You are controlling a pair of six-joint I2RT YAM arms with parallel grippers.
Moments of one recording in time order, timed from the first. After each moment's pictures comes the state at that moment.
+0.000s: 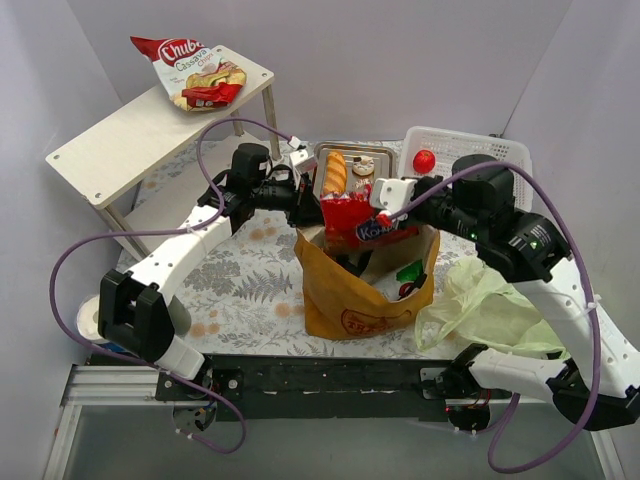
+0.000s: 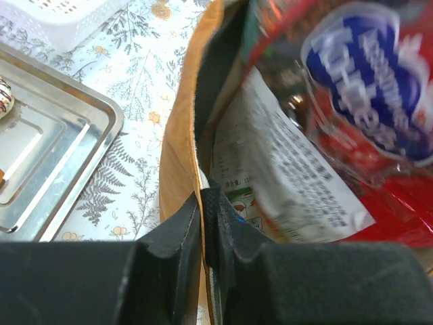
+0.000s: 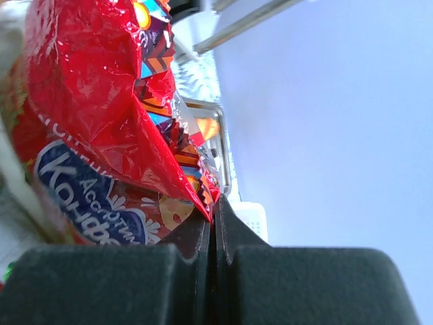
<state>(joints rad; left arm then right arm) -0.47 1.51 1.30 -0.28 0.95 0.05 0.75 1.07 1.51 -0.79 -0.14 -0.95</state>
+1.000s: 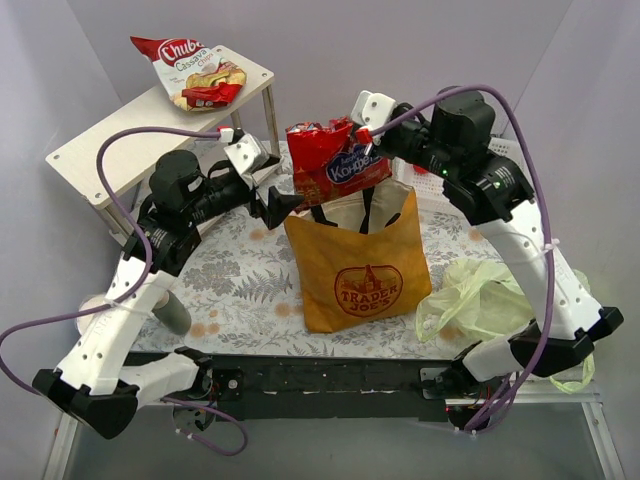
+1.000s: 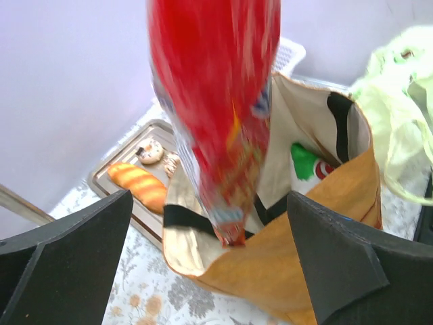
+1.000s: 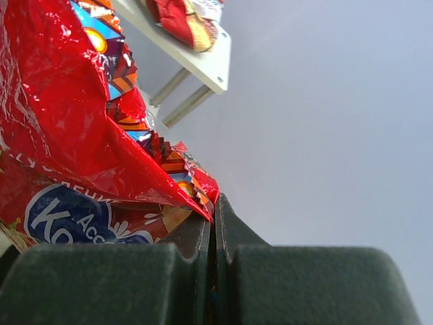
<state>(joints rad) -0.46 1.09 1.34 -0.32 0.56 0.19 0.67 1.40 1.92 -0.56 -0.23 -0.79</state>
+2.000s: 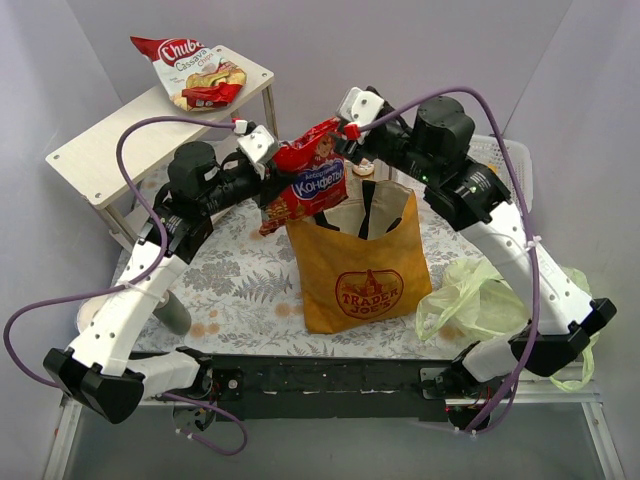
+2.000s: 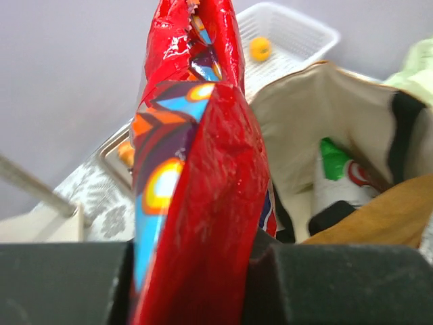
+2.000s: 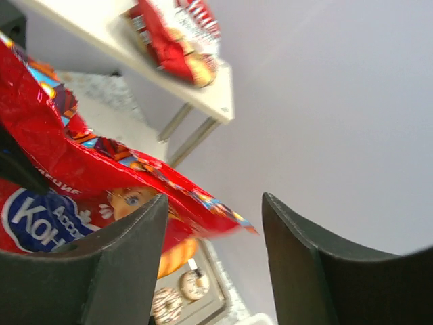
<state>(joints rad) -0.46 1.17 1.36 -0.28 0.50 0.18 0.75 1.44 1.83 -0.39 -0.21 -0.63</state>
